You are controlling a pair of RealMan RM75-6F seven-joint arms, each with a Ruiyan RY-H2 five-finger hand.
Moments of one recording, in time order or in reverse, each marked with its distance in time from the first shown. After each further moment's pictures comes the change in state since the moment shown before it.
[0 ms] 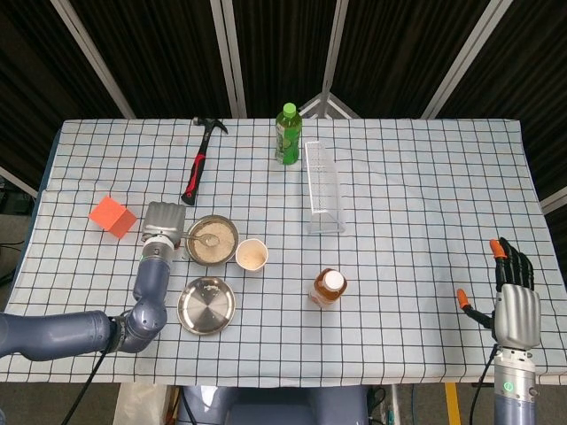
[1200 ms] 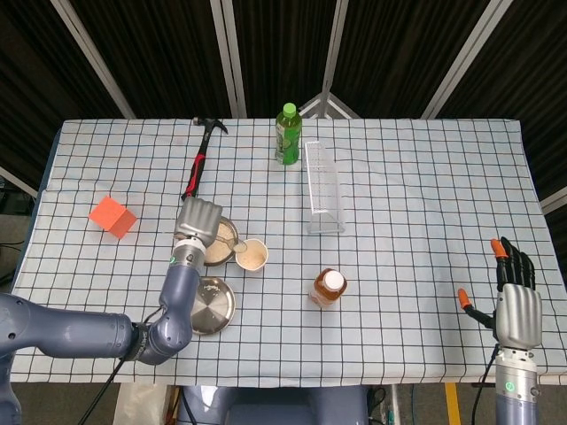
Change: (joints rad) left arm -0.188 -0.014 0.015 -0.134 -0.025 0.121 0.129; right arm 0.001 0.003 0.002 0.009 -0.007 0.002 0.012
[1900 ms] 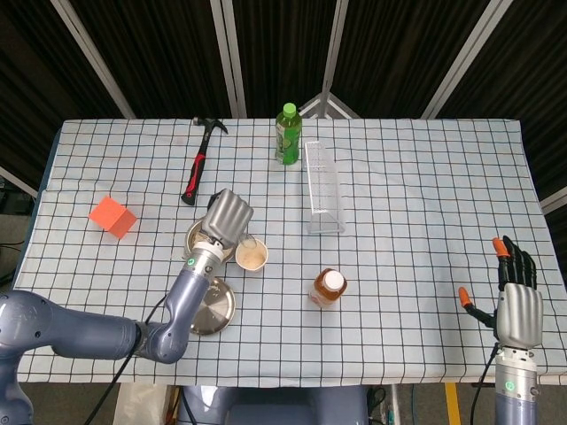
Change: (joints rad) left arm -0.041 -0.032 0.220 0.066 0.486 -0.032 0.049; right arm 0.000 -0.010 0.006 0.008 -0.003 0.013 0.005
